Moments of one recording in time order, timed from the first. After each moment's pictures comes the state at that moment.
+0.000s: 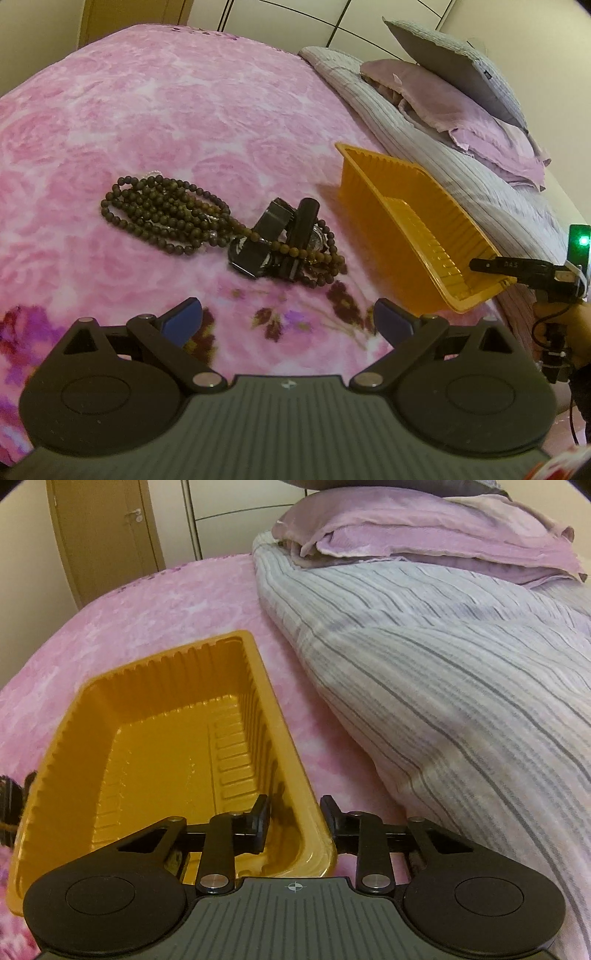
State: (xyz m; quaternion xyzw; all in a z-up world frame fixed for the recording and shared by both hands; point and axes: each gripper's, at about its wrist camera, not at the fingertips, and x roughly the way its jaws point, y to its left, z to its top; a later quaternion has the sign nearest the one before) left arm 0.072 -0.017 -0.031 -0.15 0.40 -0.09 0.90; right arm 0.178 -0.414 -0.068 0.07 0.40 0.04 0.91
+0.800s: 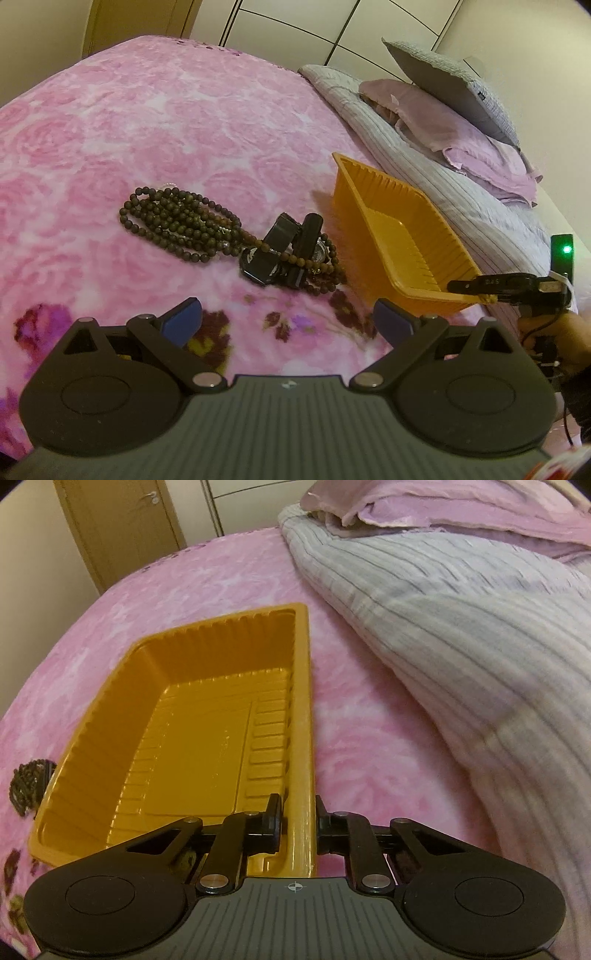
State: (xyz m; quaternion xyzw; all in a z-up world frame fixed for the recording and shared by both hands) left arm 0.052 0.002 -0.019 -0.17 0.37 -0.09 0.91; right arm 0.177 -0.381 -0.073 0.10 0.45 0.08 0.89
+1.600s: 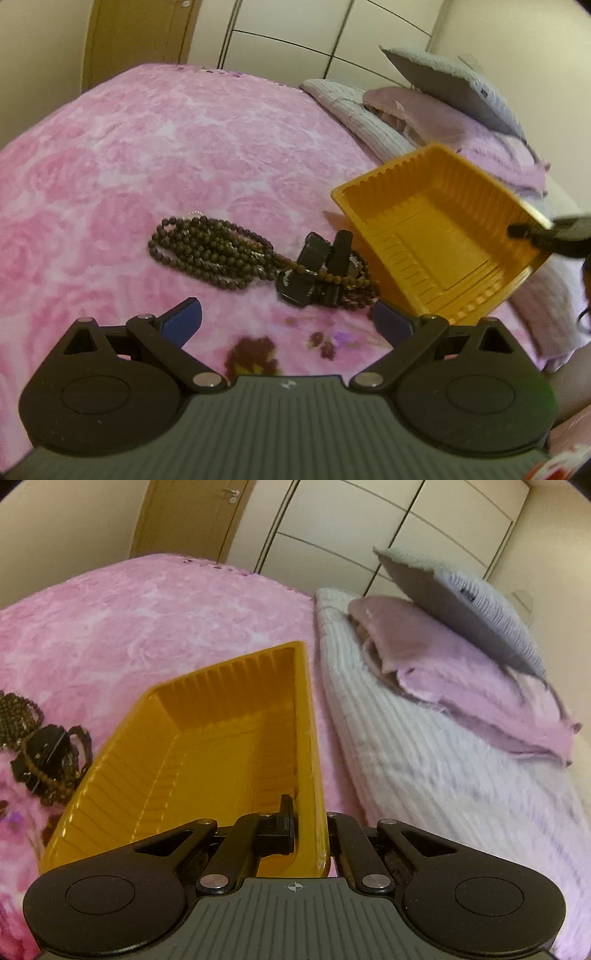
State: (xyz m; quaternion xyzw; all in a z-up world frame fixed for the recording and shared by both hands) left arm 0.060 0.018 -0.023 -0.11 0.35 -0.08 0.93; right arm 0.137 -0.286 -0.003 -0.19 0.32 0.04 0.93
